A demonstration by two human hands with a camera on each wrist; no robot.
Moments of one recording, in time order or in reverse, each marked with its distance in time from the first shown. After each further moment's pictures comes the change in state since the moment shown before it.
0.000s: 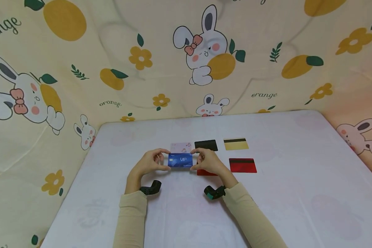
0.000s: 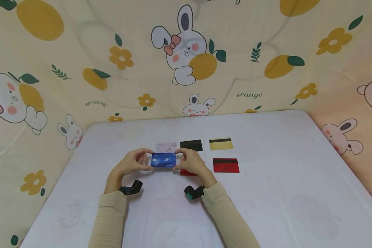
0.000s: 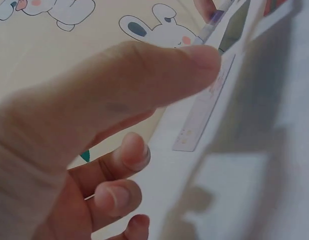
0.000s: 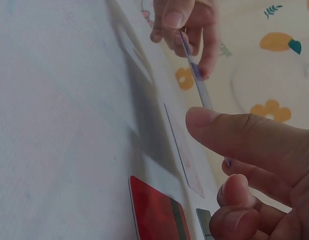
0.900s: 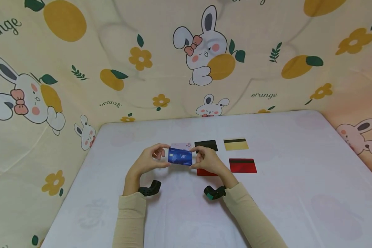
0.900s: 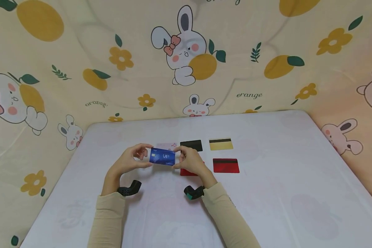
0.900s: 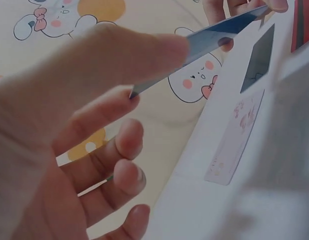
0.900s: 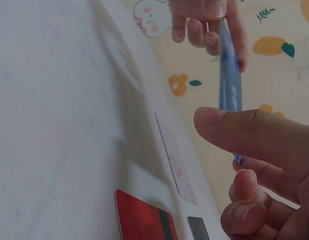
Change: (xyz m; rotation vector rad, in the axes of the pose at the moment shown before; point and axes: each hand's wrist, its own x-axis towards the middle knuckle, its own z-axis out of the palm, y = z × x) left_hand -0.010 0.025 -0.008 -0.011 0.052 0.041; right_hand -0.002 -0.008 -0.001 0.037 0.042 -0.052
